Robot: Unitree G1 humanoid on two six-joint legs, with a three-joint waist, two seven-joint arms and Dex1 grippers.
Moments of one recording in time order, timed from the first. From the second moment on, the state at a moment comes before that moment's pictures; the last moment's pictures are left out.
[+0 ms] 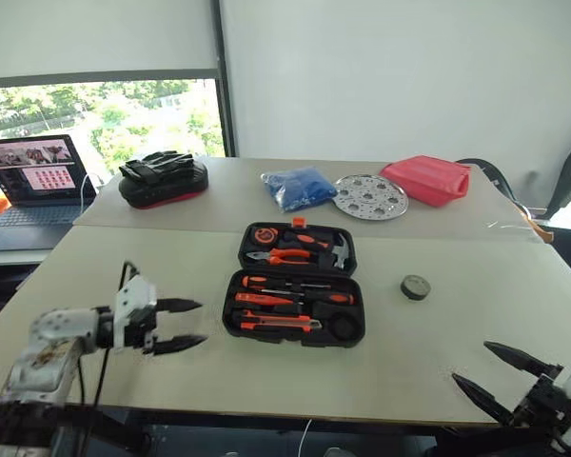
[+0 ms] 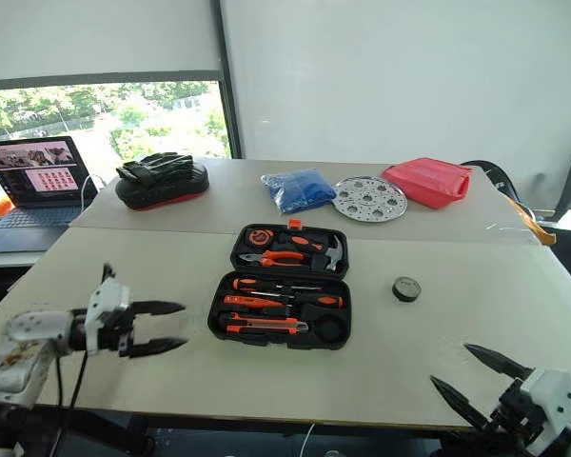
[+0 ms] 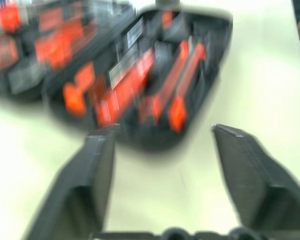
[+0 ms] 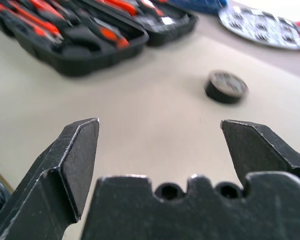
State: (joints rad) left arm -0.17 0.79 0.15 0.15 -0.40 0.10 -1.37; right arm 0.44 -0.64 -0.51 -0.09 0.47 -0.18 1.04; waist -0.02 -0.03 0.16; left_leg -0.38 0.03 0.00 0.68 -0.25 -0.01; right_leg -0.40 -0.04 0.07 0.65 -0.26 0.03
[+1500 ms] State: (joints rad) left arm -0.14 0.72 0.12 -0.14 -0.55 0.24 -1.28; right arm -0.81 -0.82 0.29 -0.12 0.28 0.72 1.41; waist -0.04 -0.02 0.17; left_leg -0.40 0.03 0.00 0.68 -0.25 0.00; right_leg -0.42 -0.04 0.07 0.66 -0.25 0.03
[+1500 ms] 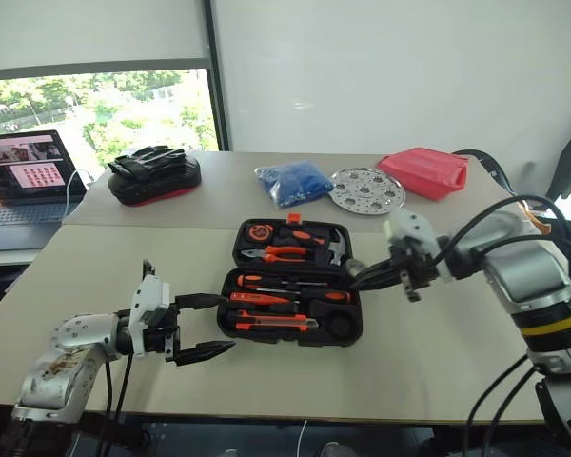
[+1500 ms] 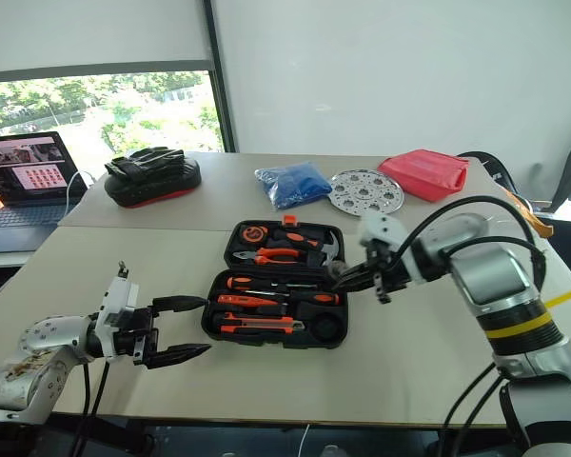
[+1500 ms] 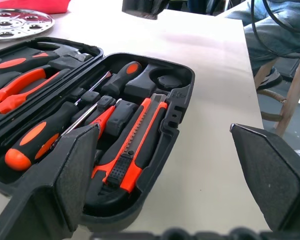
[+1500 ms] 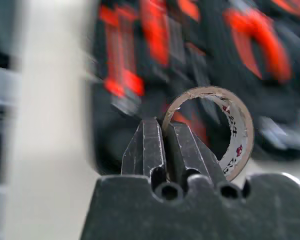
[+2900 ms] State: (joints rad) left arm -0.32 0.66 0.18 0.21 -0.41 0.30 -0.94; right arm -0.41 -0.82 0.05 0.12 0.19 0.28 1.11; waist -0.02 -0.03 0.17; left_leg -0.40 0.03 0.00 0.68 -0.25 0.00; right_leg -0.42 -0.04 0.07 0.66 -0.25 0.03
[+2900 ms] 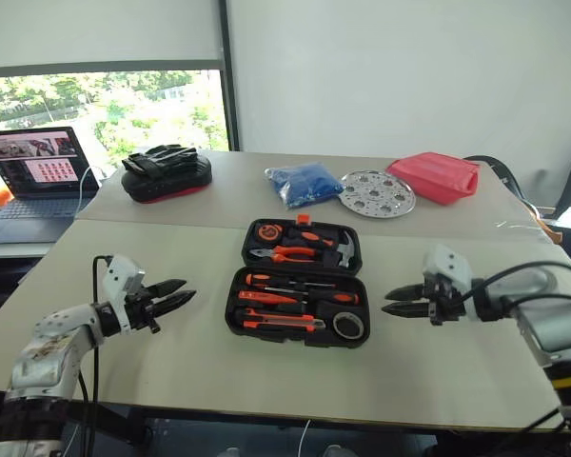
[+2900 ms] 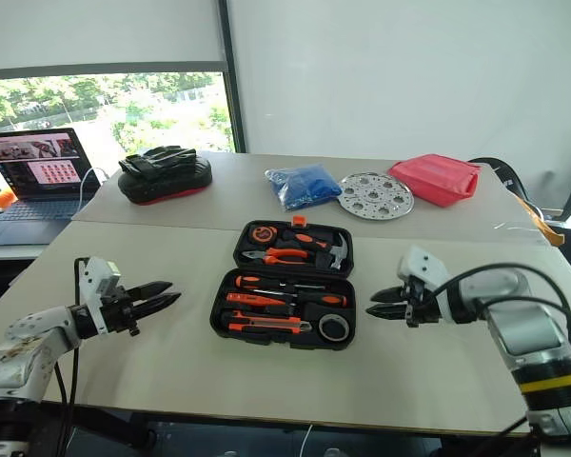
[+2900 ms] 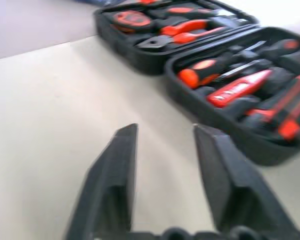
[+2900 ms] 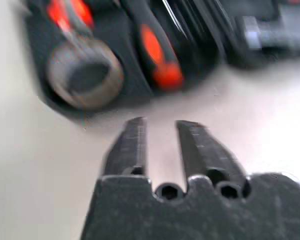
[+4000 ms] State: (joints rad) left arm -0.21 0.65 0.03 -0.06 -0.31 0.51 -0.92; right arm -0.20 -0.66 0.08 -0.10 0.03 0.19 0.84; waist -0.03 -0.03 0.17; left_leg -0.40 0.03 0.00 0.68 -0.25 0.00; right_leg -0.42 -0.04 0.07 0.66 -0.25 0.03
